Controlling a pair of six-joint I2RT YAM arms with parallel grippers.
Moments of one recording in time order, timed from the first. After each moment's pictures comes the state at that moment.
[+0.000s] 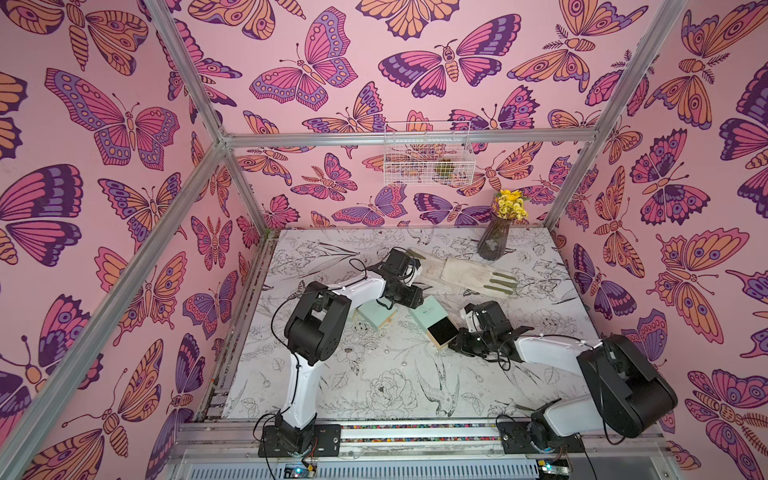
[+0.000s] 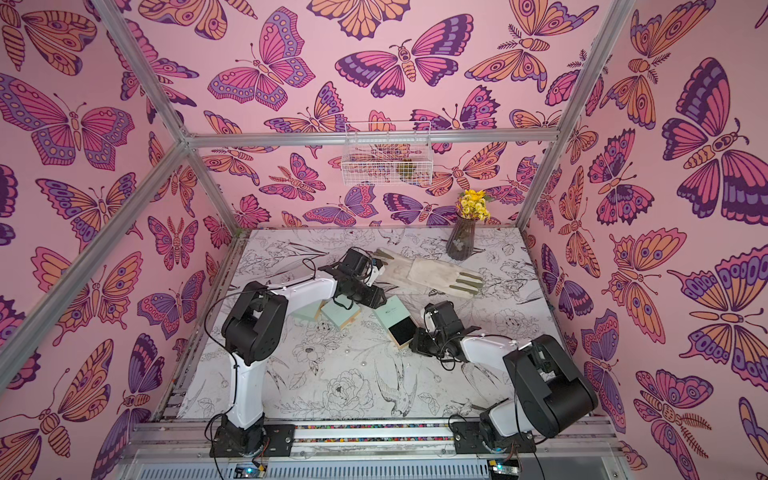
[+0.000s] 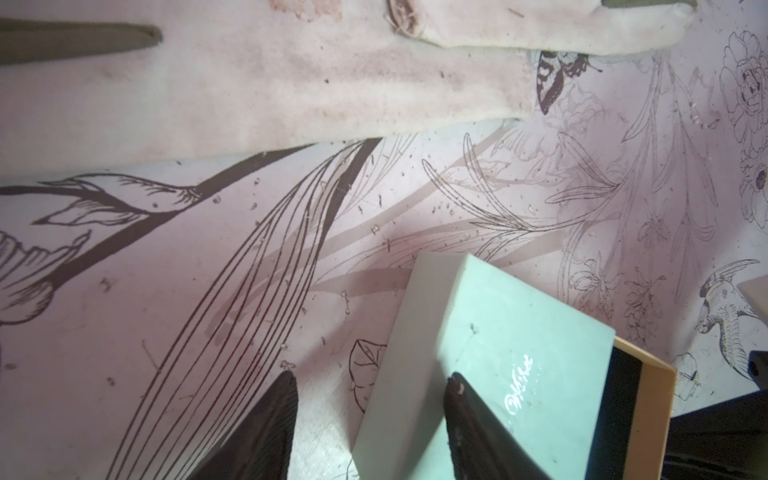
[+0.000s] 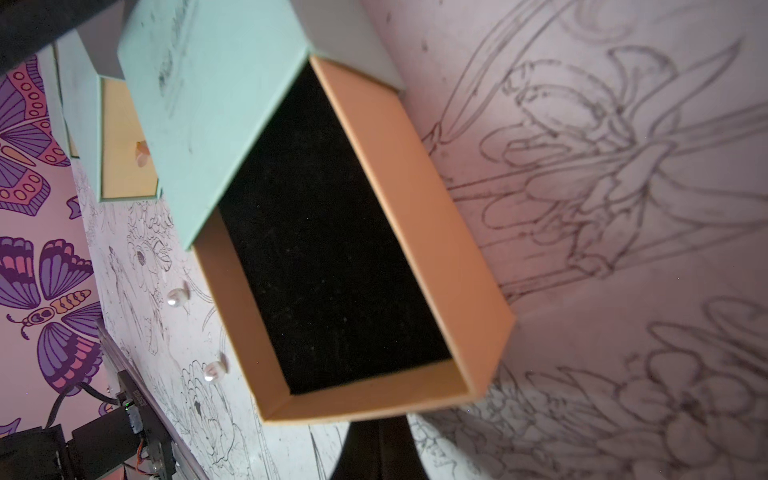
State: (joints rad) left arm -0.56 2.09 1.47 -0.43 0.34 -0.11; right arm 0.47 1.45 0.50 -0.06 -0.40 0.67
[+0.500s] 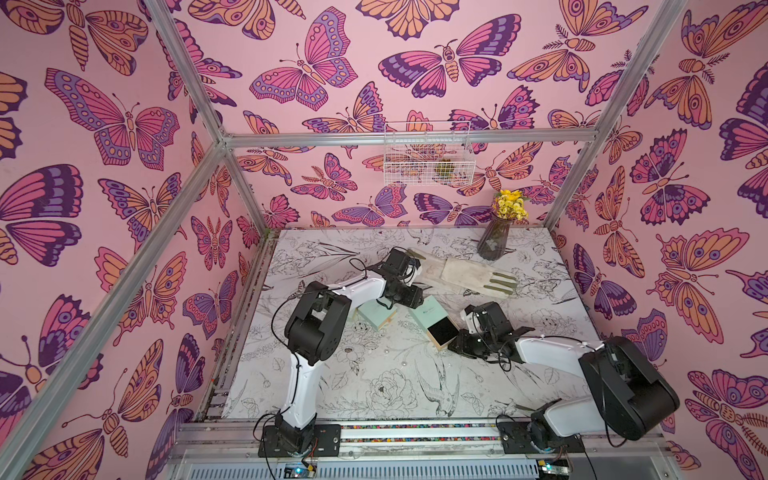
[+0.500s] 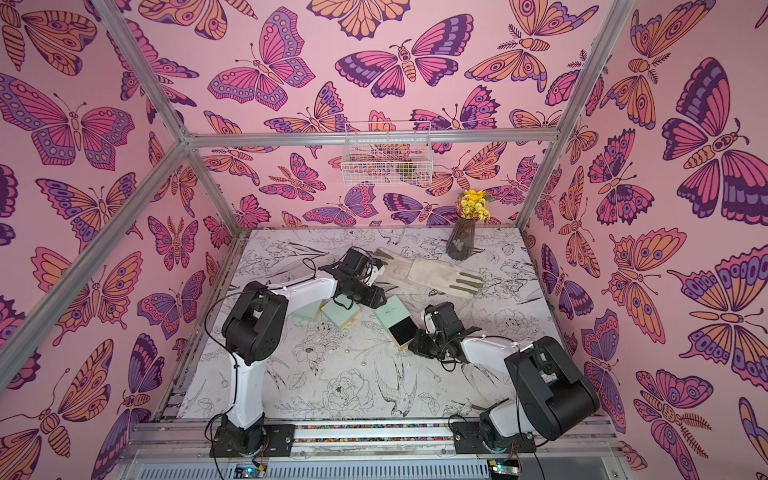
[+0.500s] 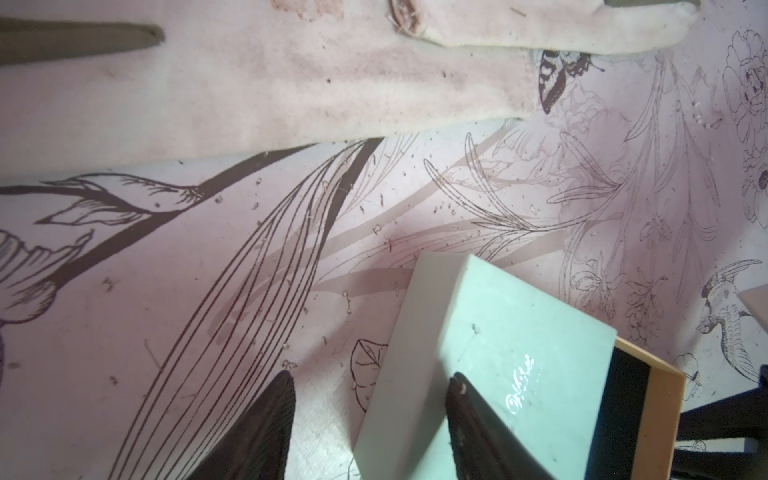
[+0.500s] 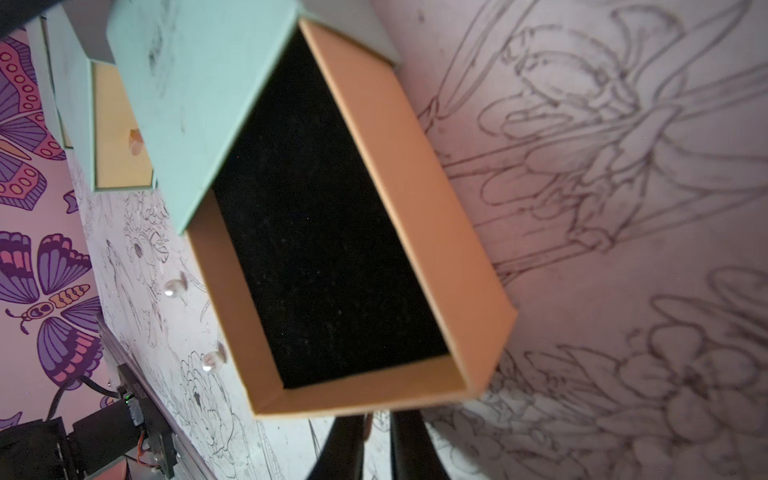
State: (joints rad) left arm -0.57 2.09 1.48 -0.44 0.33 -0.11; right arm 0.47 1.43 0.50 -0.08 -0.41 0.67
